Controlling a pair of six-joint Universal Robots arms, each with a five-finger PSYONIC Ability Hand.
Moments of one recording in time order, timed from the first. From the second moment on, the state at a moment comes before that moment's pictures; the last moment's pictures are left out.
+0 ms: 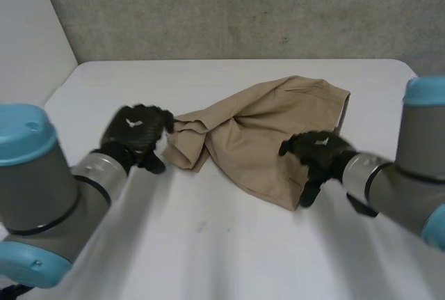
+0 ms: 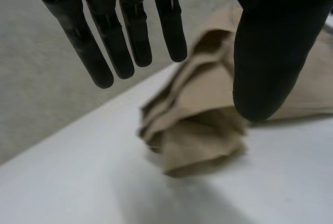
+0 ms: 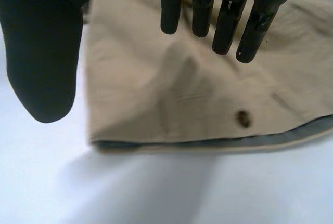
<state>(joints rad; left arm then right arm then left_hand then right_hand) 4.24 -1.83 -1.71 3.33 -1.53 3.34 1.94 -1.15 1.51 0.18 1.30 2.84 0.59 0.58 0.58 0.58 0.40 0.28 0.32 0.33 0.33 0.15</state>
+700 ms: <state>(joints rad) 4.16 -2.27 -1.32 3.31 -1.72 3.31 1.99 -0.97 1.52 -0.09 1.39 2.84 0.45 0.44 0.44 0.43 0.25 0.93 1.15 1.10 1.18 0.96</state>
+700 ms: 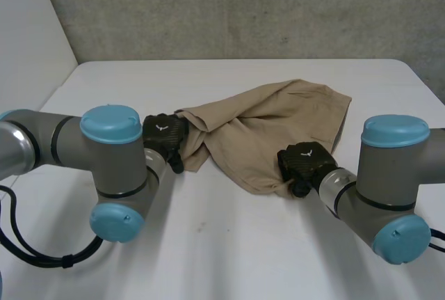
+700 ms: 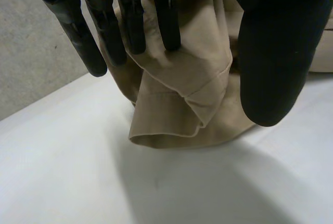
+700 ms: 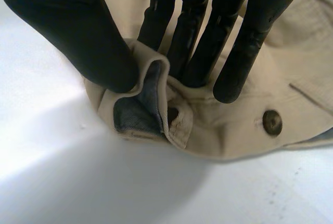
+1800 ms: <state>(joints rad) 4.23 -1.54 -1.43 3.18 -1.65 3.48 1.92 -1.50 1.17 0.33 1.40 2.50 1.13 1.19 1.19 1.20 0.97 0.99 1.17 1.18 1.19 0.99</state>
